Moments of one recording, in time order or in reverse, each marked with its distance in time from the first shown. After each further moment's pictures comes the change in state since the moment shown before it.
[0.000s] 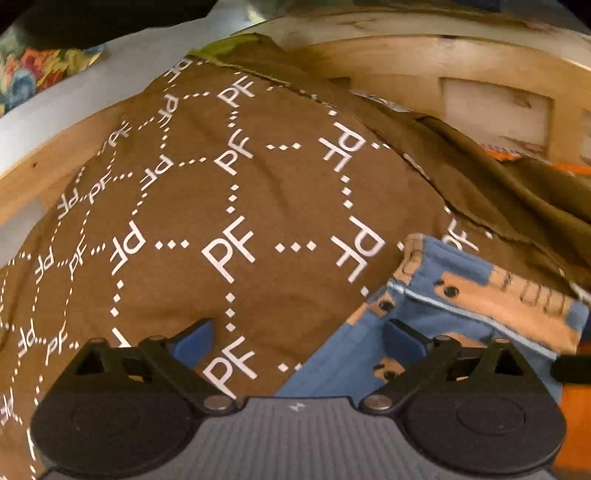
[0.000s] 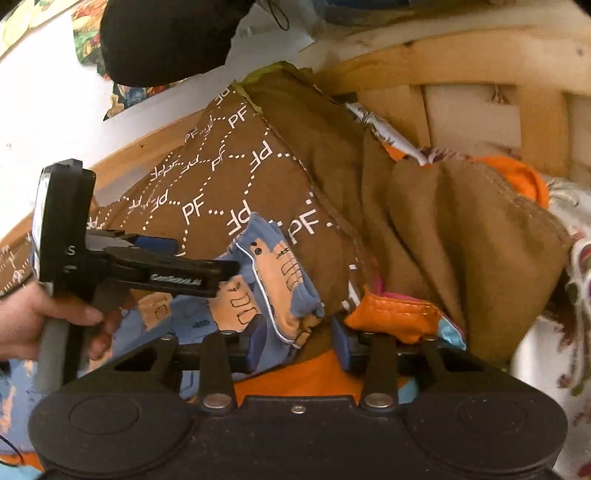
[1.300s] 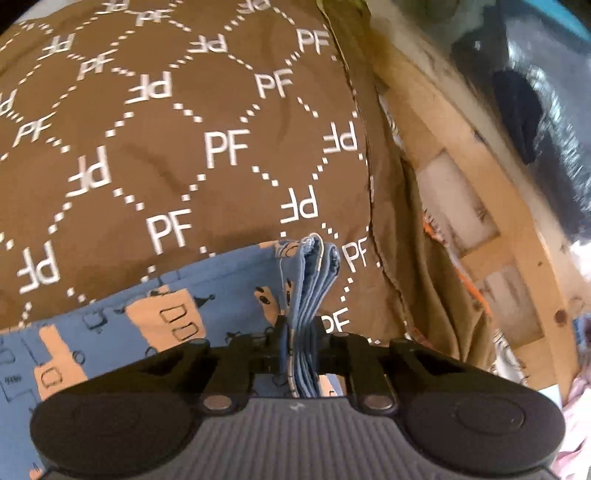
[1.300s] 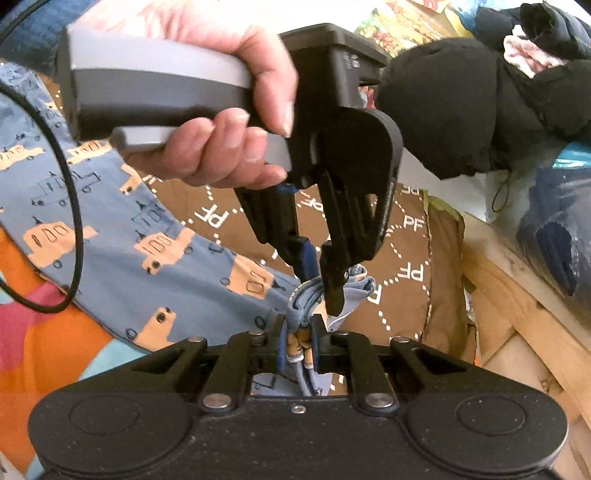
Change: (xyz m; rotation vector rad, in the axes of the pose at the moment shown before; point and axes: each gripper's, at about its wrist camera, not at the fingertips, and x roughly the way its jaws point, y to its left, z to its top) left arm -0.050 0.048 -0.004 -0.653 0.258 -0.431; right arm -0.024 0.116 -0.062 -0.986 -0.229 -0.047
